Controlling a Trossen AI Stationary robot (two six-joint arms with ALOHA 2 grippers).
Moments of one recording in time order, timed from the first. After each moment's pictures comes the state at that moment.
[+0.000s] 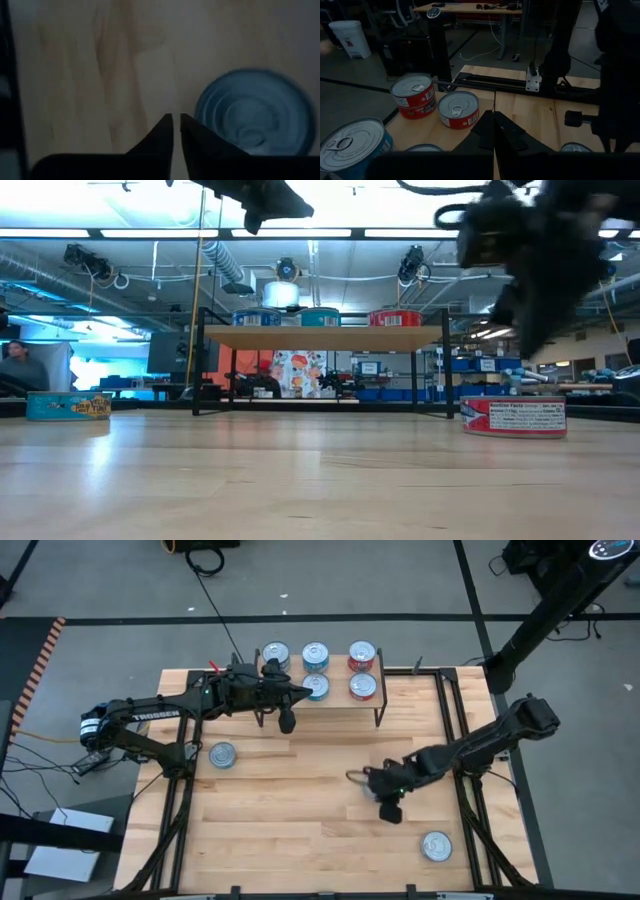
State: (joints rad) left arm 0.25 1.26 1.09 -0.05 -0.05 0.02; right arm 0.31 1.42 0.82 -0.49 -0.06 0.59
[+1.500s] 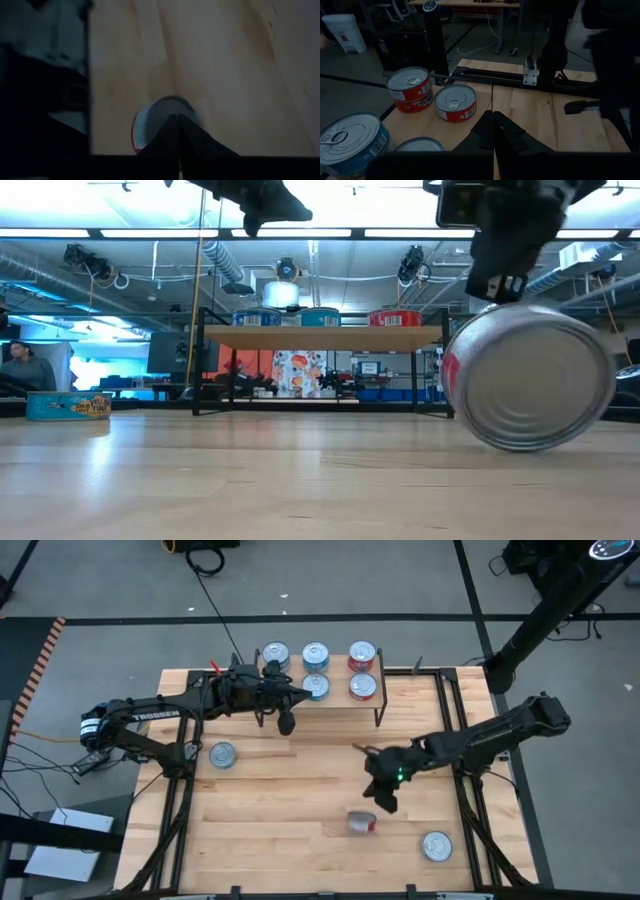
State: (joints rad) left arm 0.25 1.26 1.09 -0.08 -0.03 0.02; right arm 0.21 1.31 0.82 -0.30 -0.20 0.66
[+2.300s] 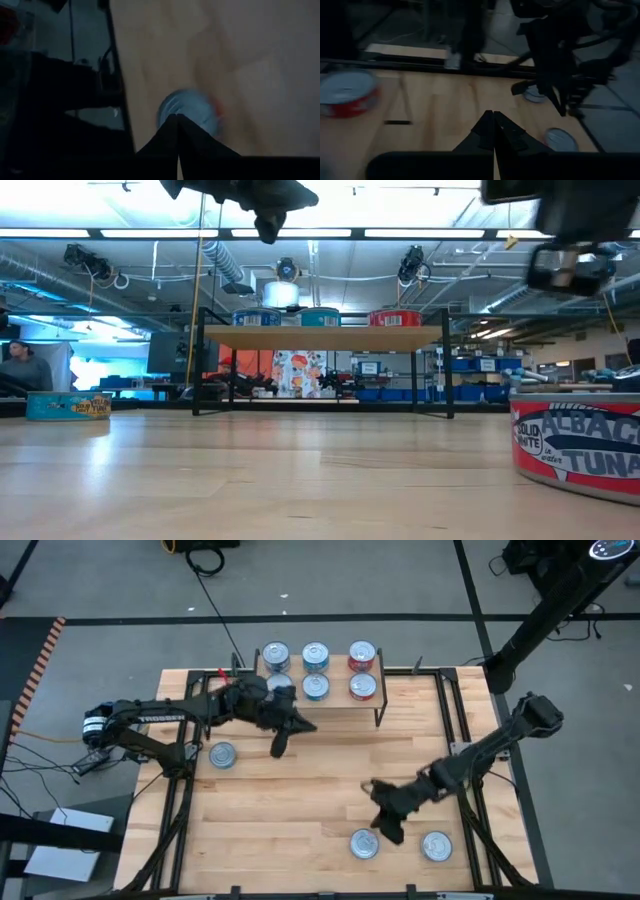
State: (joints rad) left arm 0.20 1.28 1.04 -0.06 0.33 -0.04; right arm 0.48 1.37 0.82 -0.21 -0.07 1.00
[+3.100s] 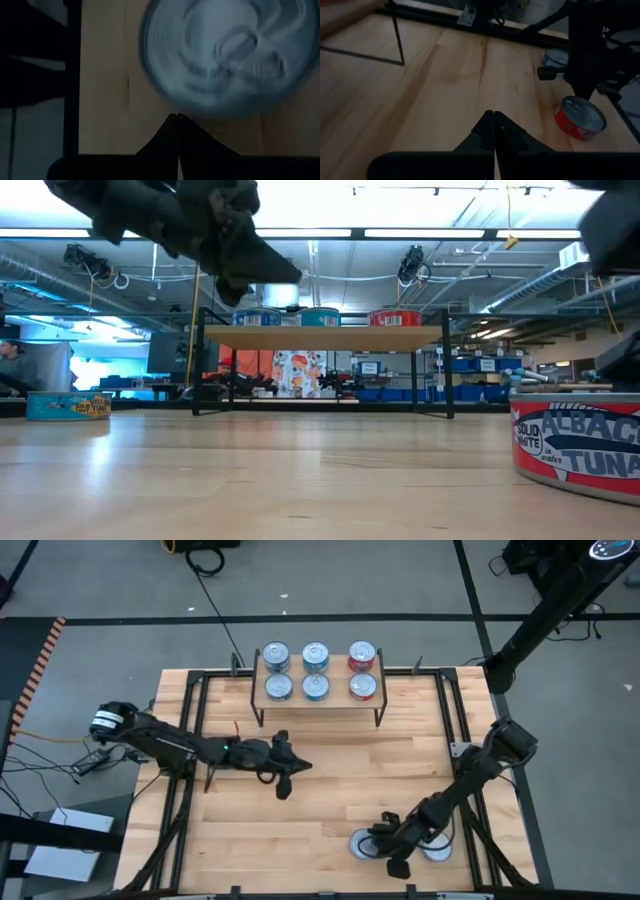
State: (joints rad) left arm -0.14 1.36 0.64 0.38 -0.16 -0.26; right arm 0.72 1.74 0.82 -0.04 0.01 0.85
